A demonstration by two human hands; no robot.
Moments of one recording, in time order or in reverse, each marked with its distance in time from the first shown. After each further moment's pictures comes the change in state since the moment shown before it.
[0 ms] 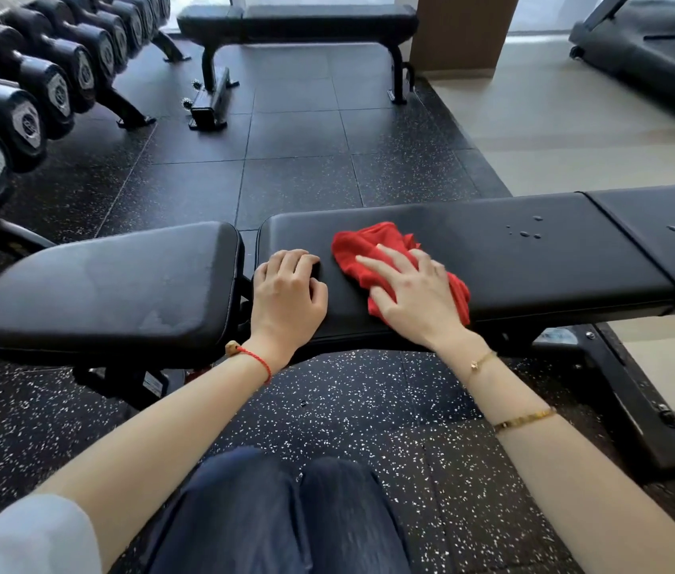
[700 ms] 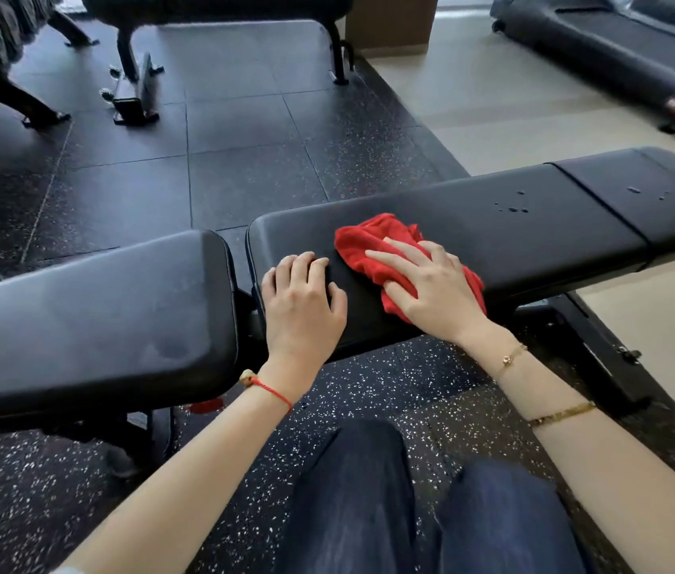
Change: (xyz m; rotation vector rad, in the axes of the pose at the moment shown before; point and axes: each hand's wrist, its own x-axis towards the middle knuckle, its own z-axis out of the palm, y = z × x) left_hand -0.002 -0.011 0.004 -0.031 -0.018 0.079; right_hand -0.008 -0.011 0.000 0.026 0.037 0.091
